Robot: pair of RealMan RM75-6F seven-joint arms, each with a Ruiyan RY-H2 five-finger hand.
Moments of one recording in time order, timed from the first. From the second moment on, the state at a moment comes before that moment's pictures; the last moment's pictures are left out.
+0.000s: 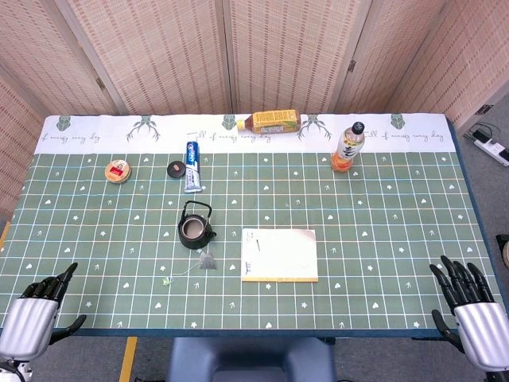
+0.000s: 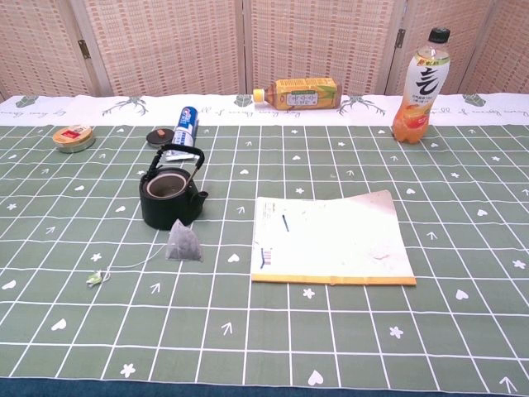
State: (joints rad) left arm 0.00 -1.15 0.07 -1.70 1.69 1.60 0.36; right arm -0.11 -1.04 -0.07 -1.72 -1.78 1.66 -0.19
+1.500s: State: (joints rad) left arm -0.35 -1.56 -0.09 -1.72 1.19 1.13 0.48; right arm -0.10 -1.02 -0.08 -1.72 -1.82 1.66 -0.14
